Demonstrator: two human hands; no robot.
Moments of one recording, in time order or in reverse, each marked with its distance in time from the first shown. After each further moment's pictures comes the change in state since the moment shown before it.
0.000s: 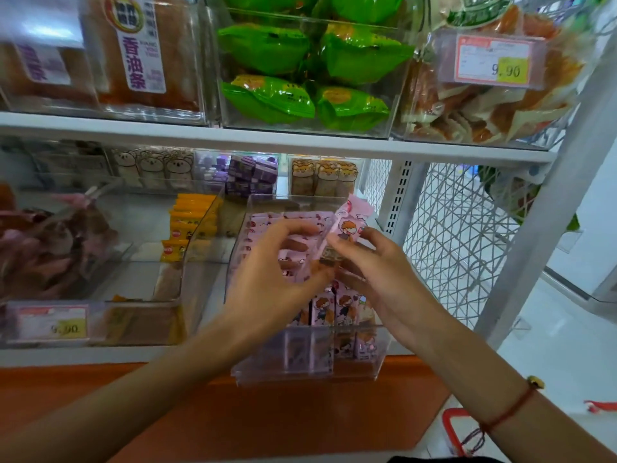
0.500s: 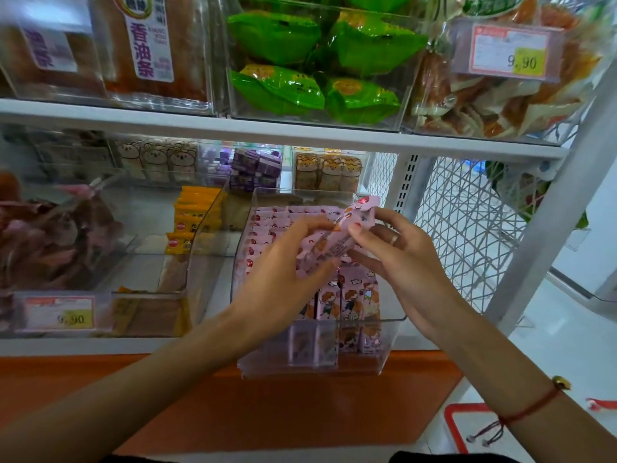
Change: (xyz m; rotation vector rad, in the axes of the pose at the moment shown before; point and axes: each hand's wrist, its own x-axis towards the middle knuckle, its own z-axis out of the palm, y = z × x) left_hand 0.003 -0.006 0.000 0.082 -0.117 0.047; right_hand 0.001 -0.002 -0.013 -0.079 0.043 -0.140
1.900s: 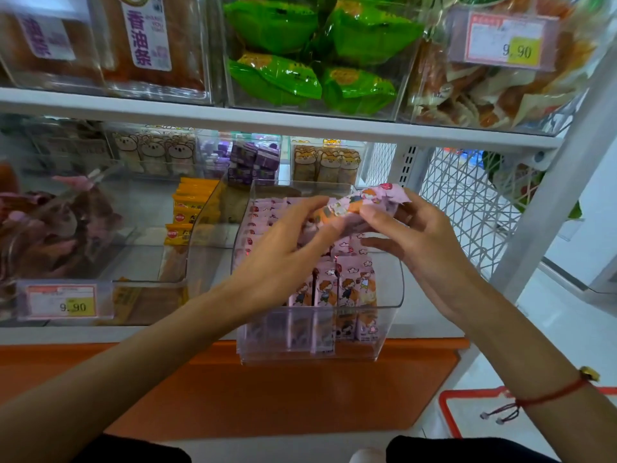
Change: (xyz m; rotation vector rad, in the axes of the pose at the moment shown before) left_hand 0.006 0.010 -0.007 0.011 -0.089 -0.047; right_hand -0.004 -0.012 -0.015 -0.093 -0.033 -0.147
